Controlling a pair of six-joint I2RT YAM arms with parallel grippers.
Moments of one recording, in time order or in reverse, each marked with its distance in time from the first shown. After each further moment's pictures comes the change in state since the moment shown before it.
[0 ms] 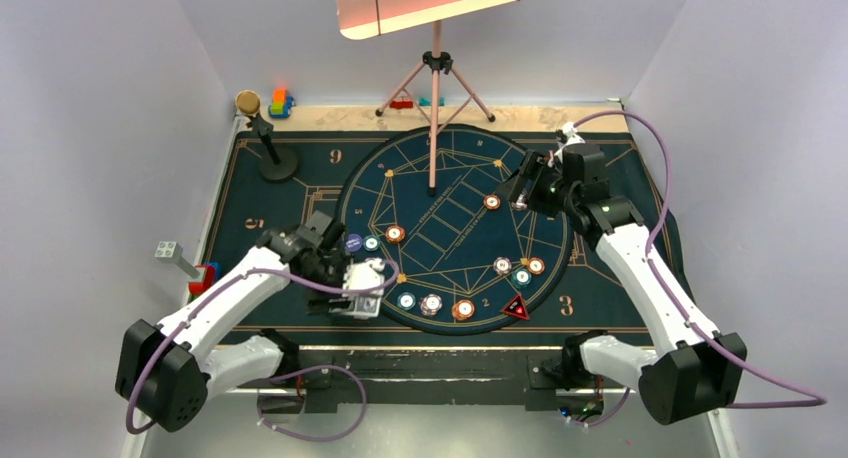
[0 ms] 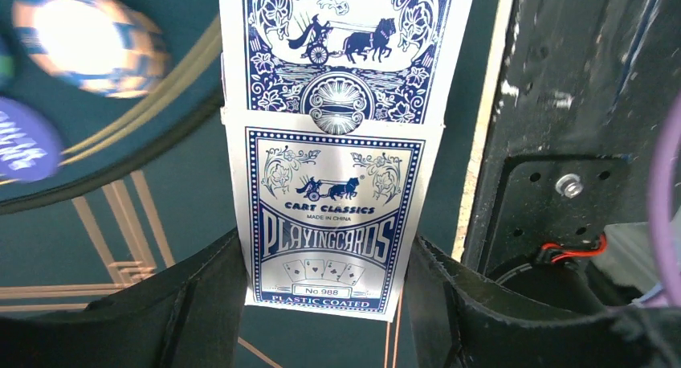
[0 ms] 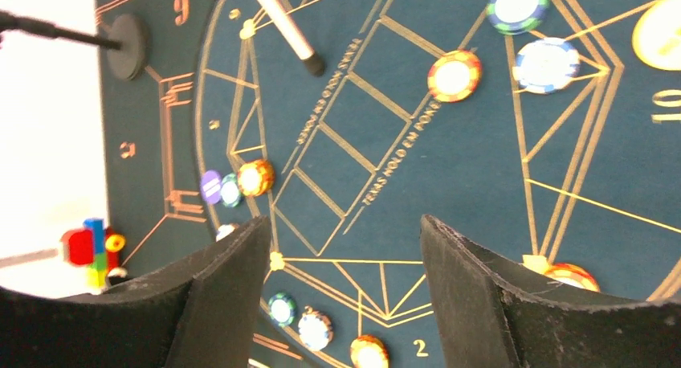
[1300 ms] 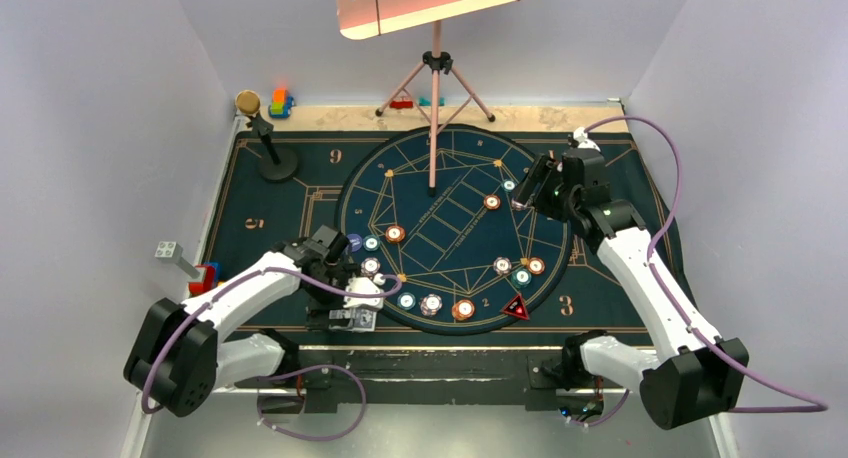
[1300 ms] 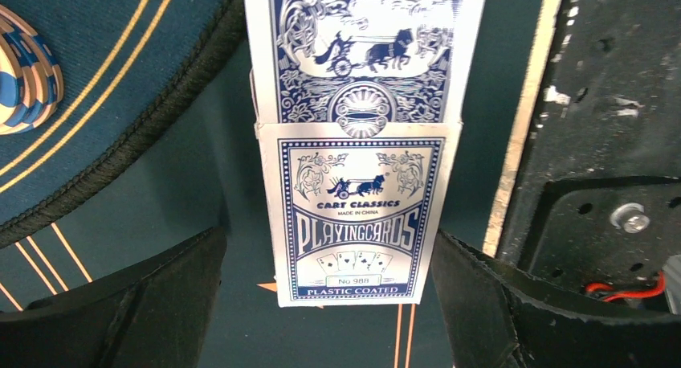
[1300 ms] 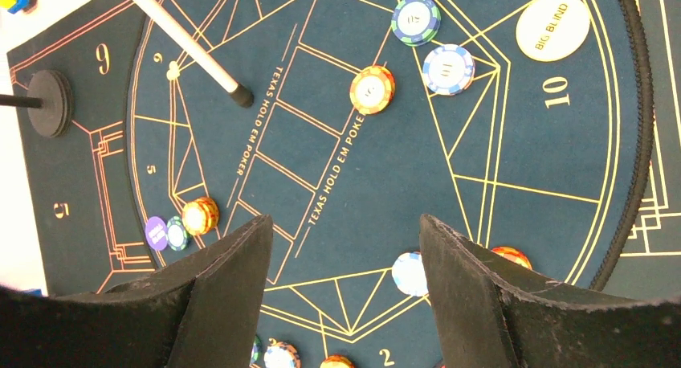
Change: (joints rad) left arm 0.014 0.090 -0.095 0.142 0.000 0.020; right arm 0.000 -0.014 -0.018 -0.039 0.160 0.017
